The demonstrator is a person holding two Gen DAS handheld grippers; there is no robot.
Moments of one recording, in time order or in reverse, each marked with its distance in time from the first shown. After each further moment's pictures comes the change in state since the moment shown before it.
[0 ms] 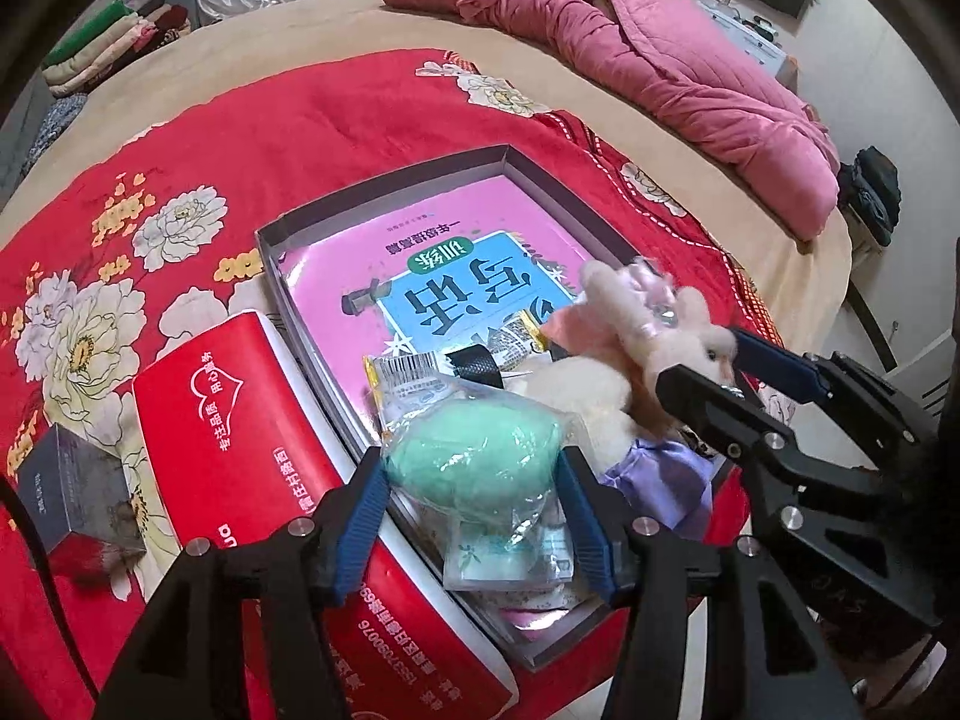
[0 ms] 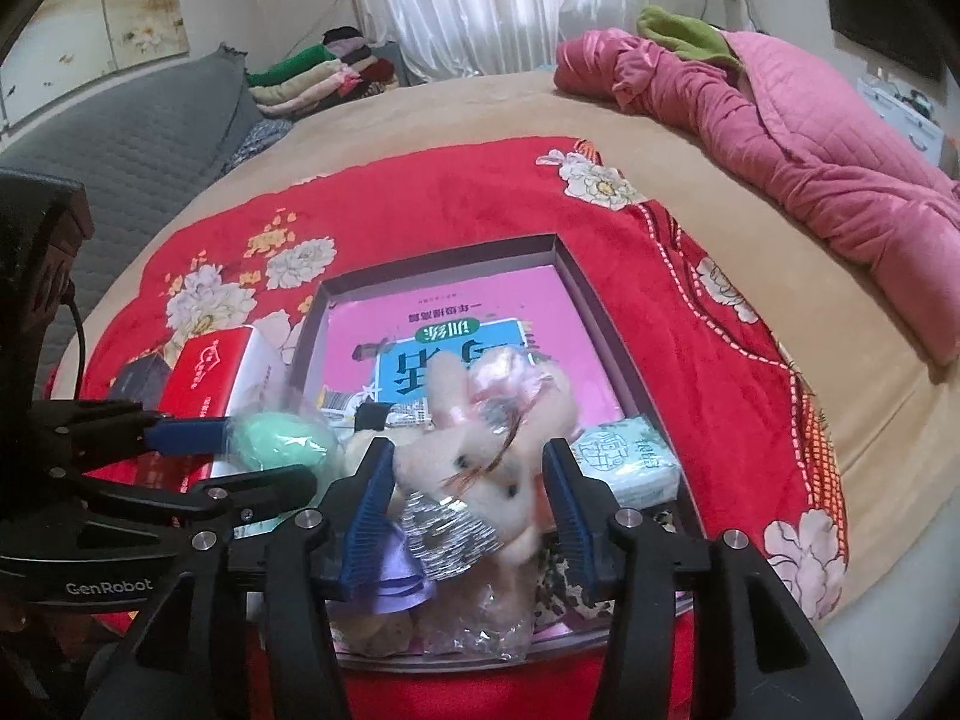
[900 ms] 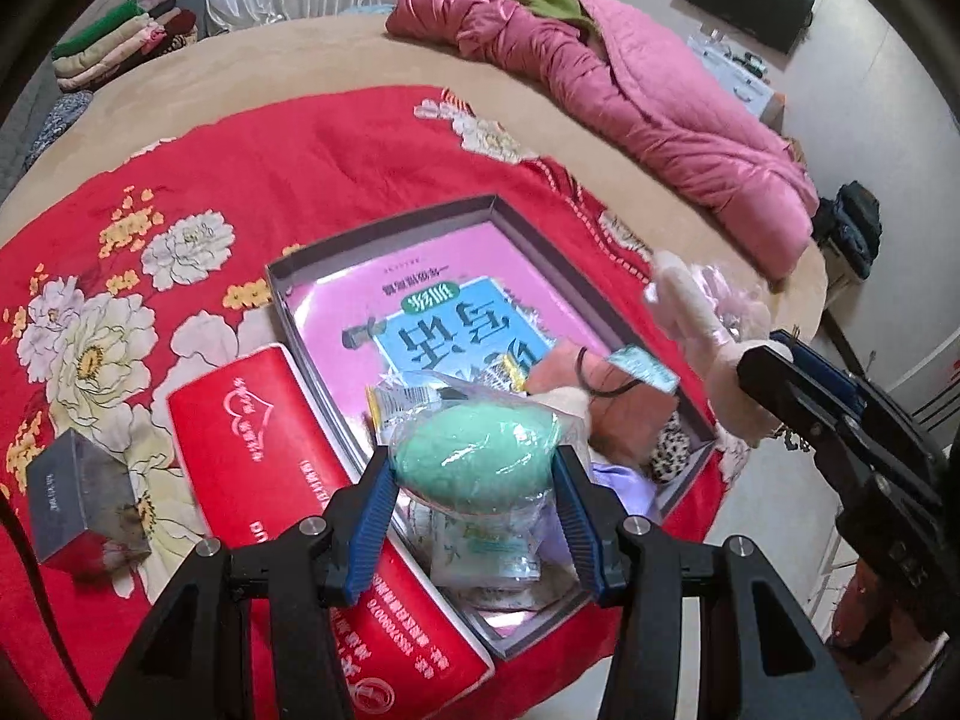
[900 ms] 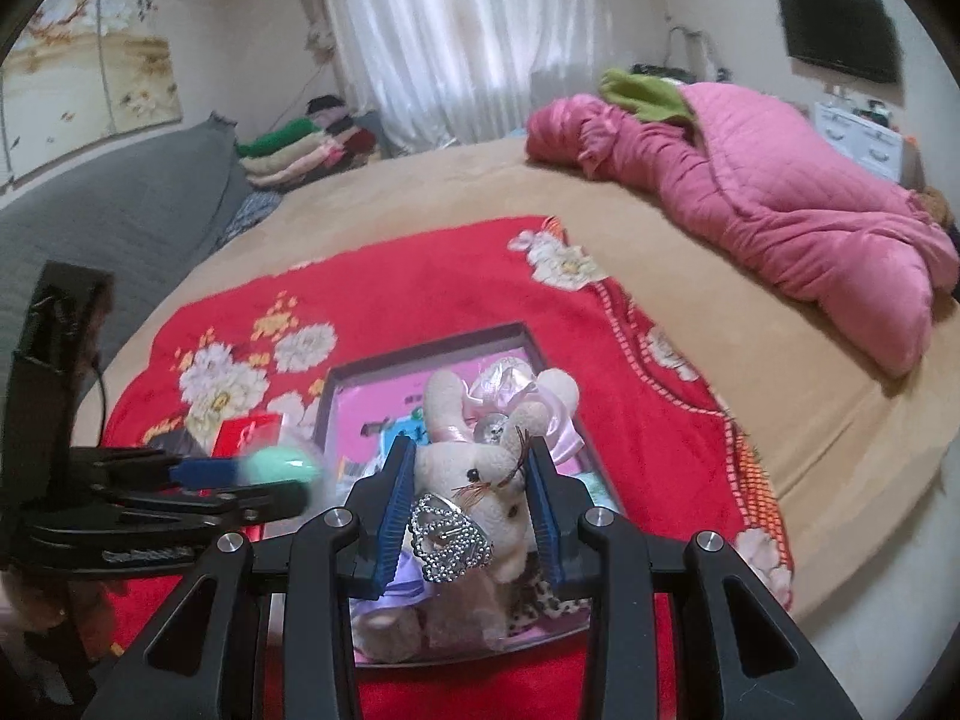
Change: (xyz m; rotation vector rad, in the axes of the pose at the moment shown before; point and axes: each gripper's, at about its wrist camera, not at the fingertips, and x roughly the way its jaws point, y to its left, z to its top) left arm -0.029 0.002 0.005 -0.032 -0.065 -0.047; right arm -0.060 -0.005 0.013 0.043 -0.138 0.009
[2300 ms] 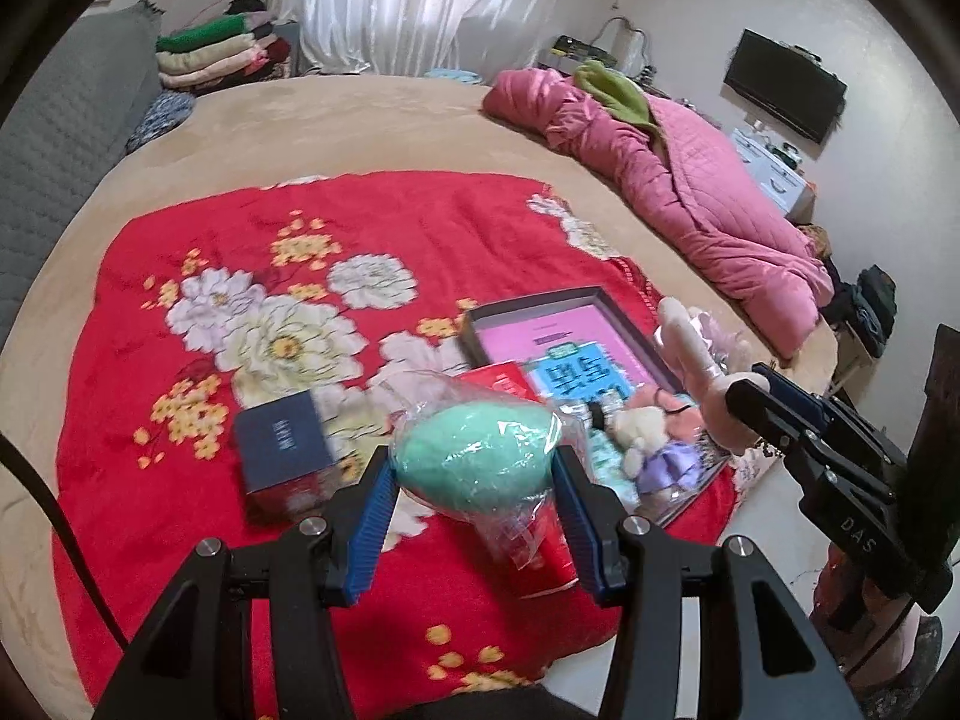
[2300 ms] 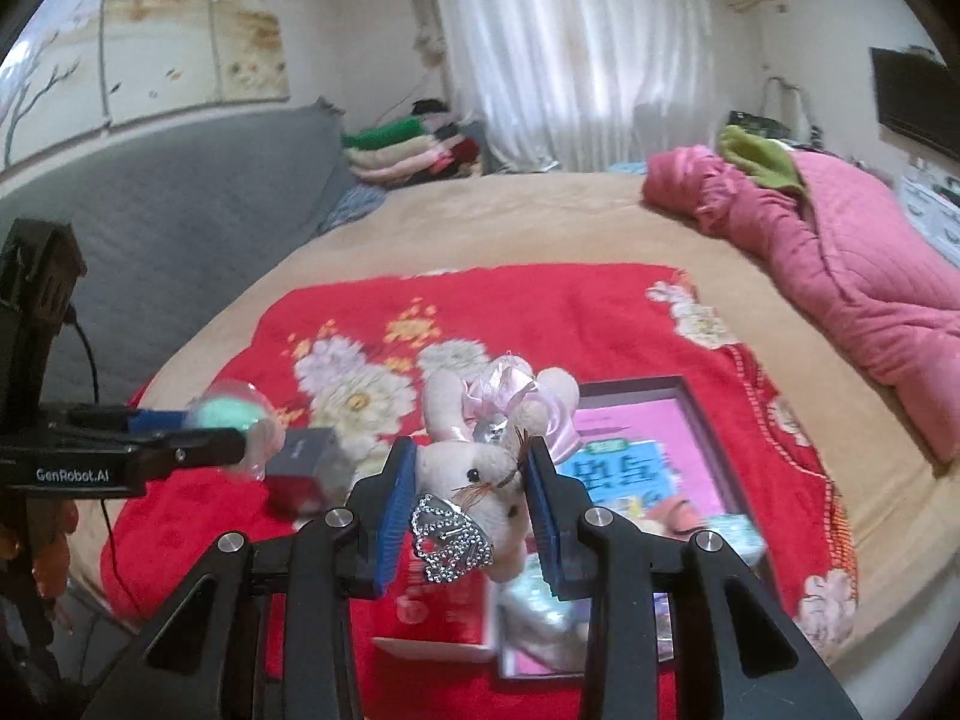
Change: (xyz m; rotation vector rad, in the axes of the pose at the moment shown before) left arm -0.159 0.102 -0.046 -0.120 -0.178 0.056; right arm -0.043 0.119 0.015 -0.127 -0.071 0.111
